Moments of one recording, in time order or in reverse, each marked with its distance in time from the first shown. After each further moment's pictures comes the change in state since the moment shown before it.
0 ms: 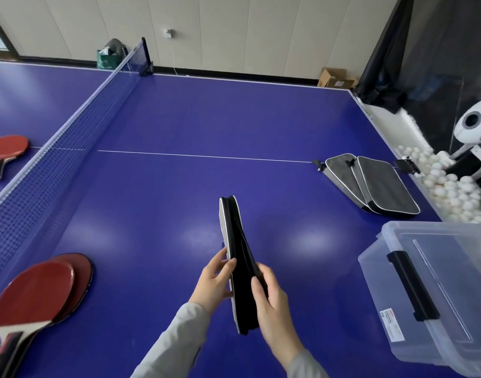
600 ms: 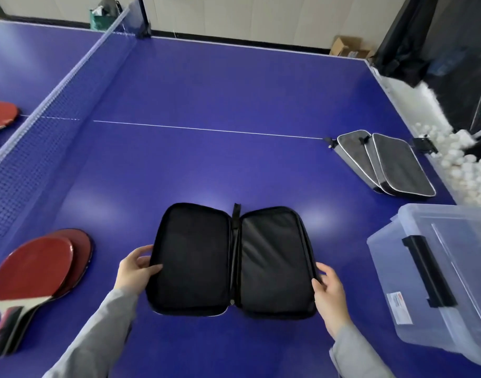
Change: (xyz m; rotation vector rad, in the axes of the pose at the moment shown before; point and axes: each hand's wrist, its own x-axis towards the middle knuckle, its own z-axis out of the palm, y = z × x) left_hand 0.030 -0.064 -0.157 0.167 0.425 -0.134; right_hand 0.025 0.103 -0.082 -0.139 0.249 0.424
